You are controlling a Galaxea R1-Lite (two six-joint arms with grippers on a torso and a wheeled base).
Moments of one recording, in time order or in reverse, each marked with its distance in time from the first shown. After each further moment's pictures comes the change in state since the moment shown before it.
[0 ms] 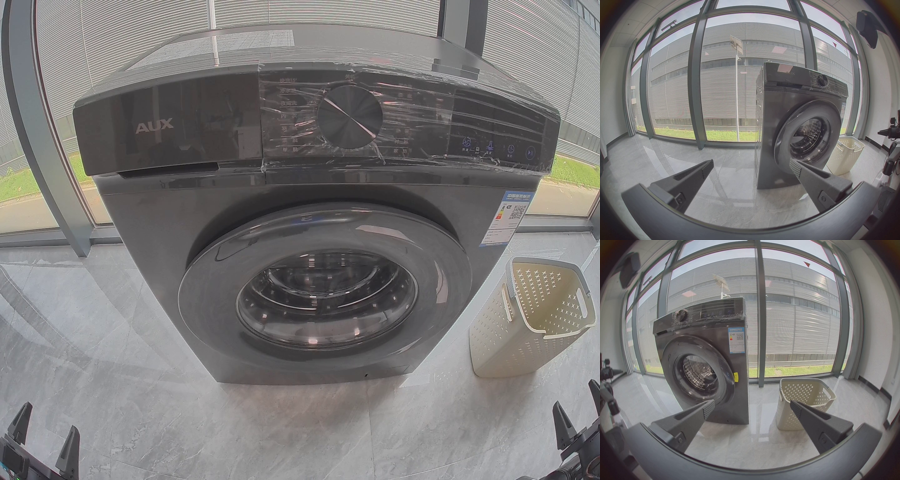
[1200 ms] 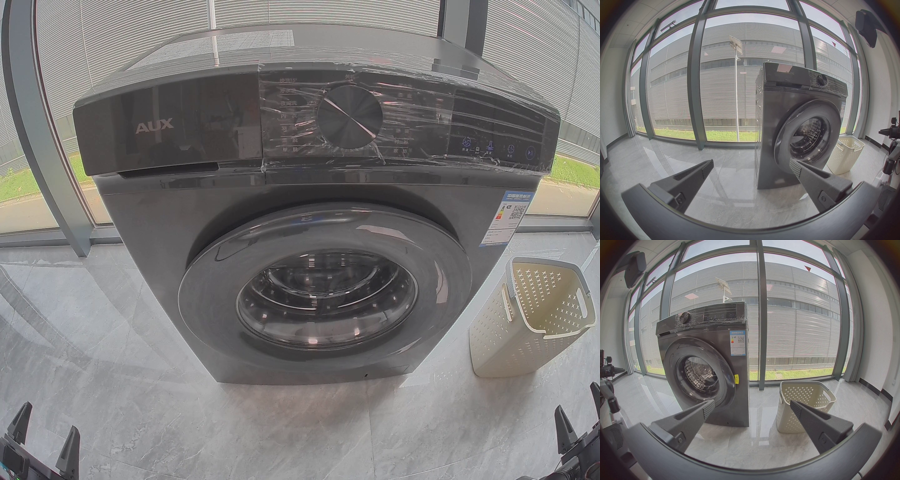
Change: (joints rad) left arm 0.000 0.000 0.000 -0.001 -0.001 0.007; right arm 0.076 -0.084 0.000 0.044 -0.066 -0.006
